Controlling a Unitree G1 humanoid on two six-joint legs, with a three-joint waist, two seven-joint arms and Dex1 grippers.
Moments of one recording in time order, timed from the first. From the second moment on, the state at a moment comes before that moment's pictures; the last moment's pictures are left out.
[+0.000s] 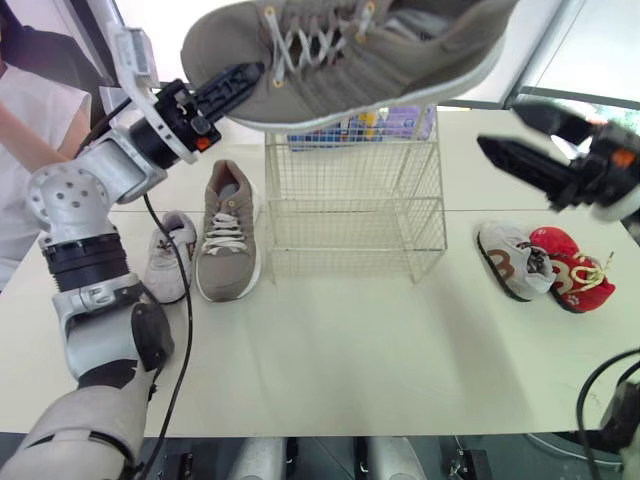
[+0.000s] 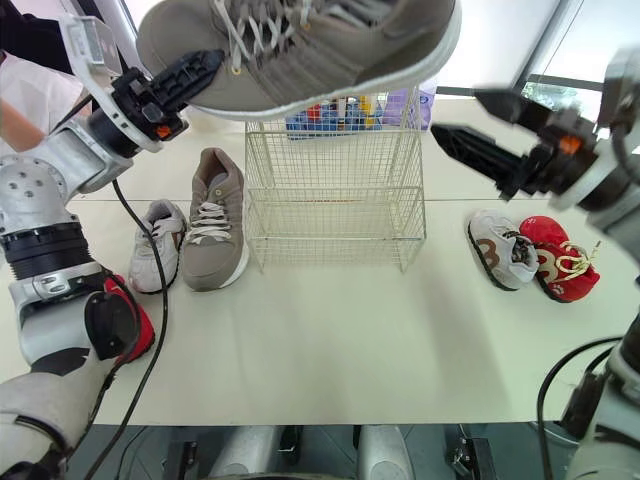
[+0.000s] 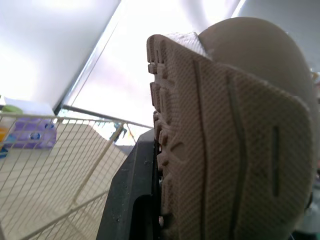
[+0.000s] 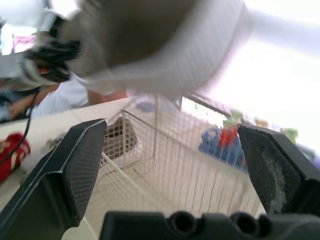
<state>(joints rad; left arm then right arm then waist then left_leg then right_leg) -1.04 0.46 0.48 0.23 -1.06 1.08 -0.64 -0.52 -0.79 -0.58 -0.36 1.01 0.98 0.64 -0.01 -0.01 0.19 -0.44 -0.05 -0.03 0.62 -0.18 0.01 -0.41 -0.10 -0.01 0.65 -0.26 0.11</state>
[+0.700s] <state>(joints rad) -0.96 0.34 0.49 0.14 -1.24 1.08 -0.44 -0.81 -0.38 -0.34 -0.29 1.13 0.79 0.34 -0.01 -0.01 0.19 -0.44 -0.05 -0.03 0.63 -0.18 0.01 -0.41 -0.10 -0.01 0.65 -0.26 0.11</state>
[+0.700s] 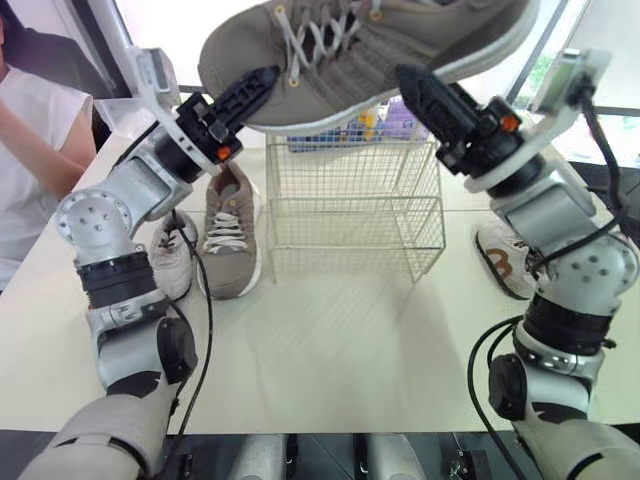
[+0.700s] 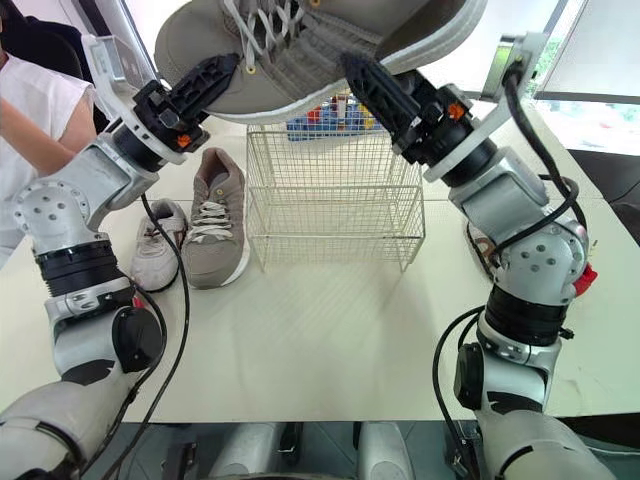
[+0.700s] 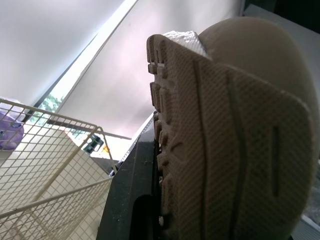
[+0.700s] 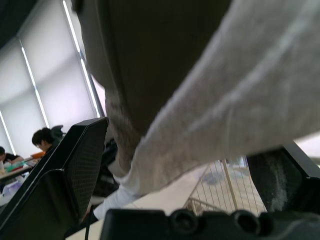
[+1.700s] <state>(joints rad) -0.84 0.59 0.35 -0.02 -1.22 1.08 -0.62 -1.07 -0.57 -0.24 -0.06 1.09 0.79 0.53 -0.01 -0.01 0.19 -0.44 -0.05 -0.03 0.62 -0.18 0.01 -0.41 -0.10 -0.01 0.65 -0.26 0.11</state>
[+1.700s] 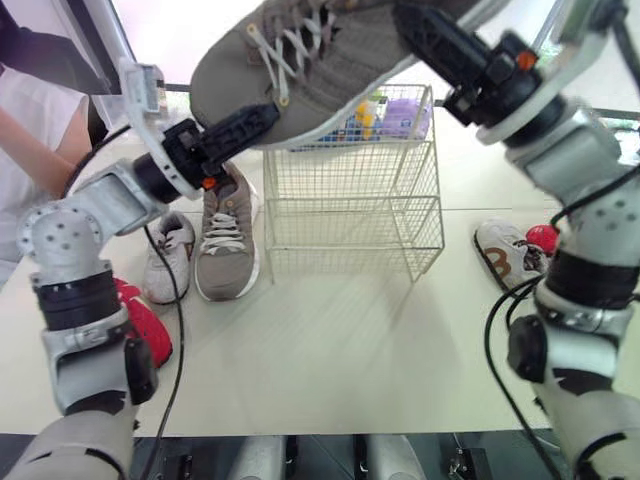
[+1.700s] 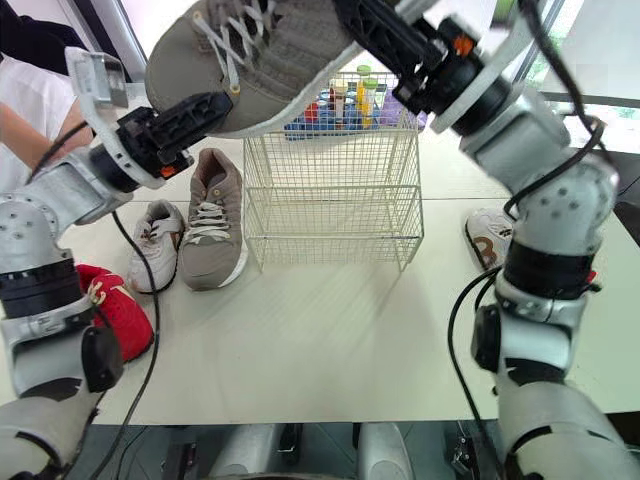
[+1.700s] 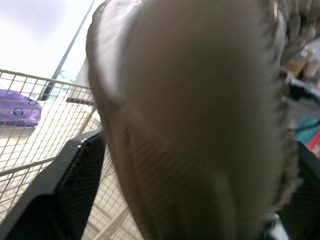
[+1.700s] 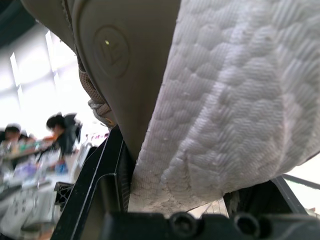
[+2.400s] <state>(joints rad) -0.73 0.67 0.30 -0.06 -1.07 0.98 -0.75 -1.63 -0.73 0.05 1.11 0.25 -0.01 1.35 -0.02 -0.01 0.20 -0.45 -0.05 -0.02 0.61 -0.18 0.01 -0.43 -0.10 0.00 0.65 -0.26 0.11</state>
